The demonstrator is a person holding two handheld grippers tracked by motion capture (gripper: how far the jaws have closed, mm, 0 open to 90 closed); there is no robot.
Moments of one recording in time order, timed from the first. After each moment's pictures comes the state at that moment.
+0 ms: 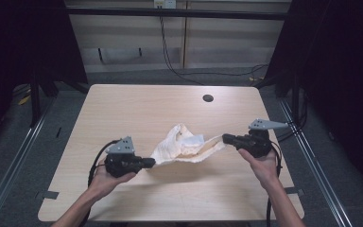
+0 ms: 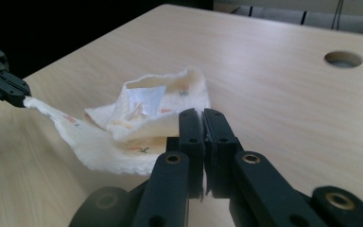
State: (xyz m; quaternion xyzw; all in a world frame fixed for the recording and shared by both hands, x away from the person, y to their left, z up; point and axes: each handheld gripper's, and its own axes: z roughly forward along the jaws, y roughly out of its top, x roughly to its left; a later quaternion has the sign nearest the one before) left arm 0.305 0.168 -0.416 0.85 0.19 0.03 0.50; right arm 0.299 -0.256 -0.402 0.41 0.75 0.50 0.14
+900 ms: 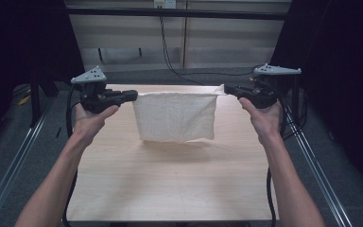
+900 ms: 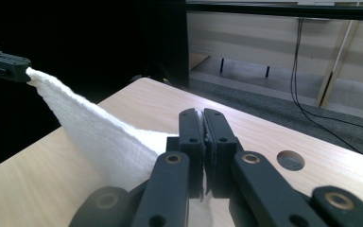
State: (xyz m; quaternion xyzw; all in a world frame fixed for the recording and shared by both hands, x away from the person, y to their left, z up) left arm 0.397 0.196 -0.294 0.78 0.26 0.12 0.55; right arm 0.359 -0.242 -0.282 0.42 0.71 0.52 0.20
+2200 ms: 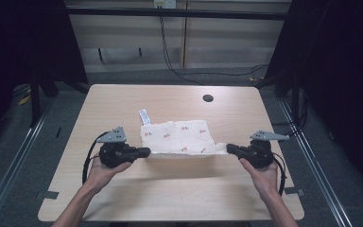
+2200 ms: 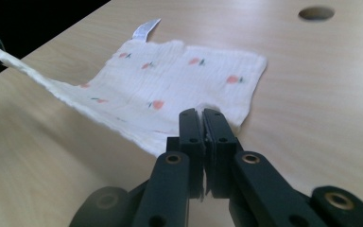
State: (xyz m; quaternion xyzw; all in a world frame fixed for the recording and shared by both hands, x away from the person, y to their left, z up) left arm 0.312 0.181 -0.429 0.83 0.22 0.01 0.51; right arm 0.269 -0.259 -0.433 0.48 0.73 0.47 0.13
